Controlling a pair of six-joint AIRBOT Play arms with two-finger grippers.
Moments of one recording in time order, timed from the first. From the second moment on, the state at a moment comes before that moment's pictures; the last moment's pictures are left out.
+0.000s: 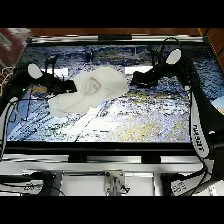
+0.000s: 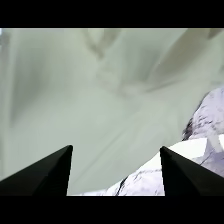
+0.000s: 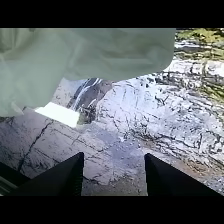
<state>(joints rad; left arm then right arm) -0.18 -1.54 1.50 1.30 -1.07 -1.61 0.16 -1.70 1.74 -1.03 1.31 1.54</state>
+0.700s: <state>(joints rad) -0.22 -1.85 1.73 1.30 -0.94 -1.58 0.17 -1.70 1.74 -0.97 1.33 1.51</state>
